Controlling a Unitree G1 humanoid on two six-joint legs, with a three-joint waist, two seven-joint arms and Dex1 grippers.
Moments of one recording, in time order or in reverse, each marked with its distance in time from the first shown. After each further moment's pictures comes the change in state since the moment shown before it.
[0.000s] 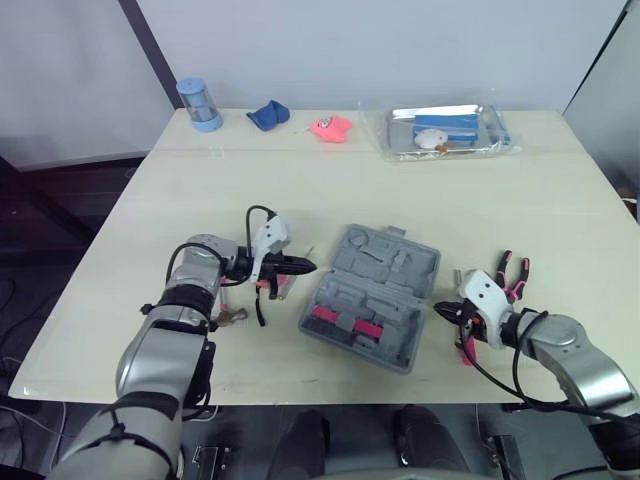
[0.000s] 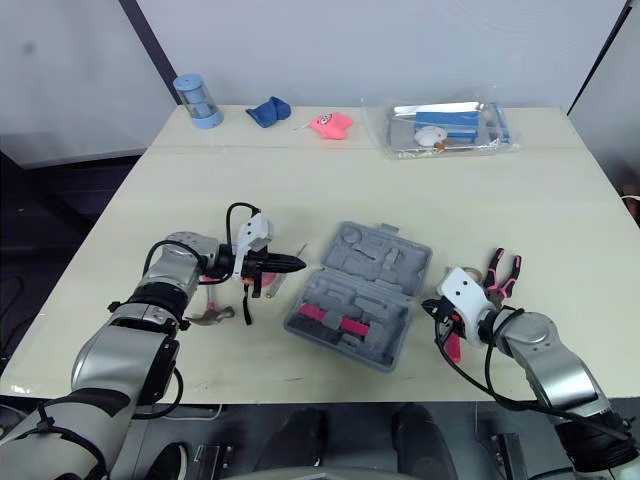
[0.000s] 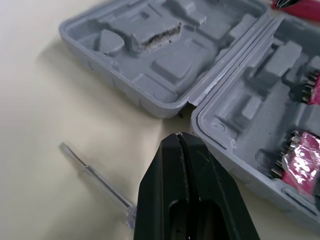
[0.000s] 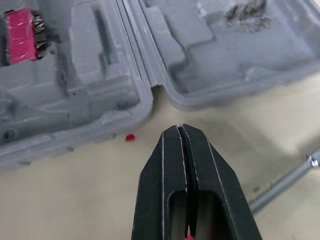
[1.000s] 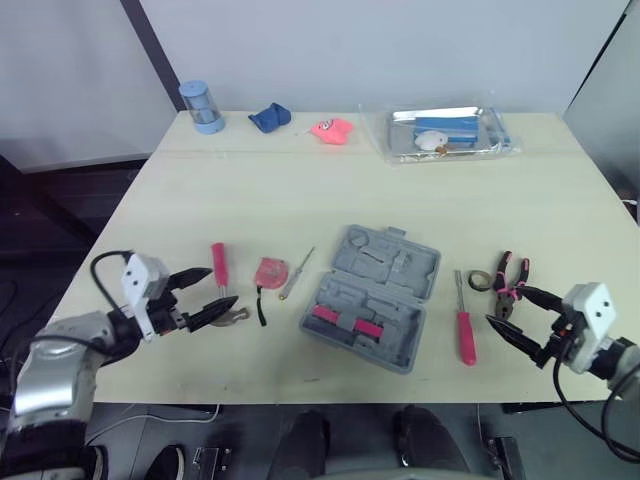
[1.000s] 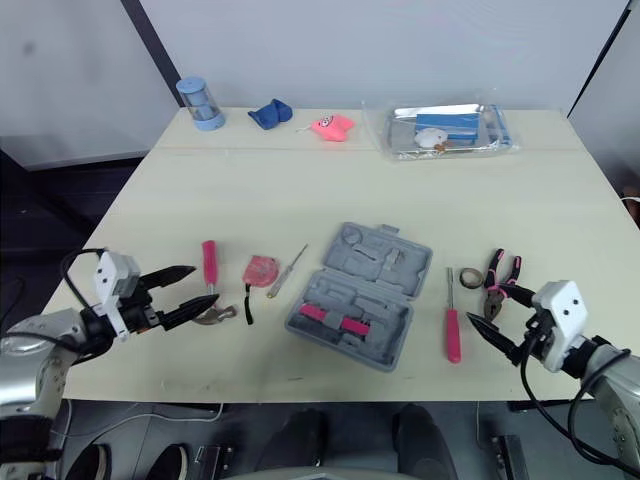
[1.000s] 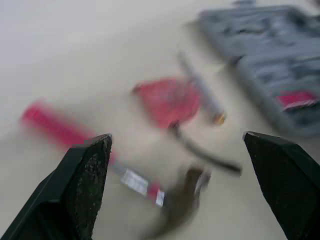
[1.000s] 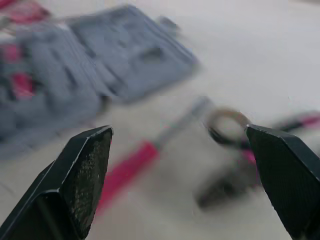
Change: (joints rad) left arm 0.864 0.289 0.450 -1.016 -0.430 0.393 0.268; right arm 0.366 -0.019 -0.472 -0.082 0.295 -0.244 0.119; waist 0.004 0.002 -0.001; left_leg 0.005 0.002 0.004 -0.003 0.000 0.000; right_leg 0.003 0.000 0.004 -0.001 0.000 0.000
